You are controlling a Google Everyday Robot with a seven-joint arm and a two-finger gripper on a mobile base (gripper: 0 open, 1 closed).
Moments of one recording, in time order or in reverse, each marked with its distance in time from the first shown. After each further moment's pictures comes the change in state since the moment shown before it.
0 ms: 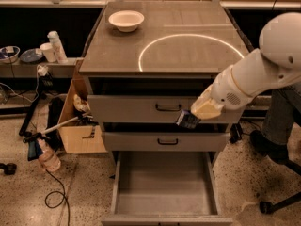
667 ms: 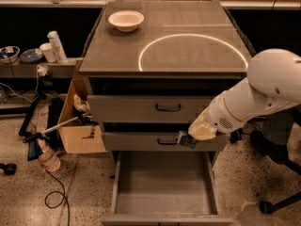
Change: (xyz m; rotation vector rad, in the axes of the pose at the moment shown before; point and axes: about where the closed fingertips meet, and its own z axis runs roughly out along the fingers) arm 0.037 0.028 0.045 -0.023 0.040 0.061
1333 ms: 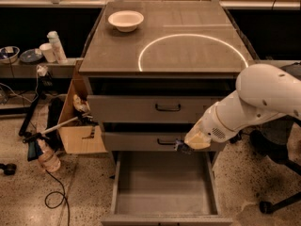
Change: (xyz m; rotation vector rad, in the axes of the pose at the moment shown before) arm 0.016 0.009 0.032 -0.018 0.027 0.013
